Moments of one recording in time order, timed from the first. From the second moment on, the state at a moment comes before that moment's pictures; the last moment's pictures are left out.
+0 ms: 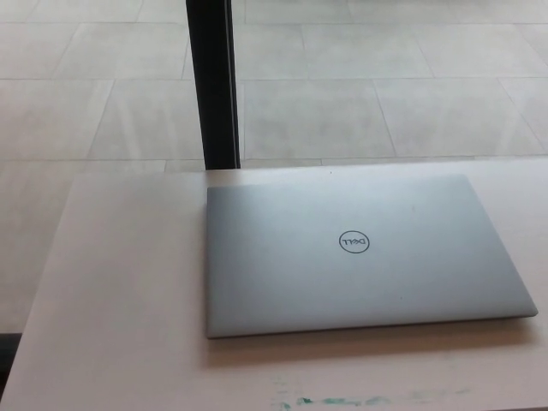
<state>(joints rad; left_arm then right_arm) 0.43 0.45 0.73 0.12 -0.49 0.30 -0.26 -0.02 -0.66 -0.88 1.04 0.25 -0.33 -0.04</state>
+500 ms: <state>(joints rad) 0.43 0.45 0.73 0.14 -0.48 0.30 -0.26 -0.01 -0.66 -0.84 1.06 0.30 -0.34 -0.04</state>
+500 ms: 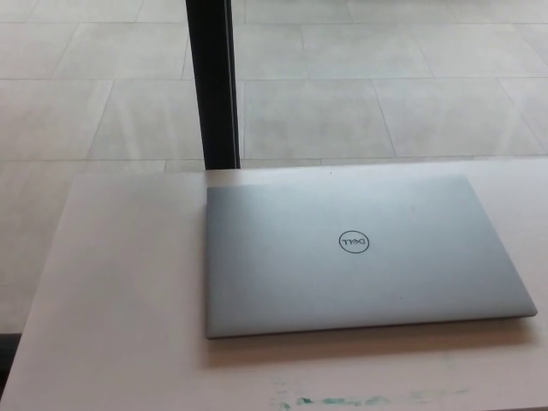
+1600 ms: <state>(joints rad) 0.43 0.46 0.71 0.13 -0.48 0.31 -0.26 -0.02 -0.66 -0.79 1.07 0.36 -0.38 0.00</state>
